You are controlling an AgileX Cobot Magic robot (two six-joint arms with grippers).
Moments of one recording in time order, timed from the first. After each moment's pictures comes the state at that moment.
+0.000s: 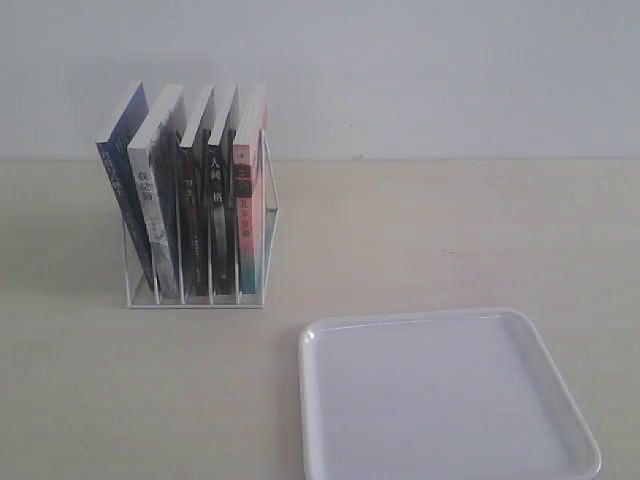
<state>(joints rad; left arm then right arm) -0.02 0.00 0.00 0.07 0.33 0.03 0.09 0.00 0.00 0.03 0.39 0.10</state>
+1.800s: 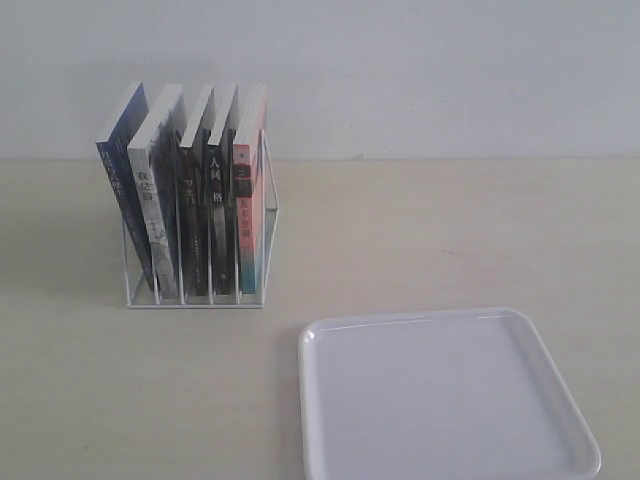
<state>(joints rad) -0.02 0.33 -0.33 0.34 -0.33 -0.90 0.09 0.00 0.00 0.03 0.39 0.10</state>
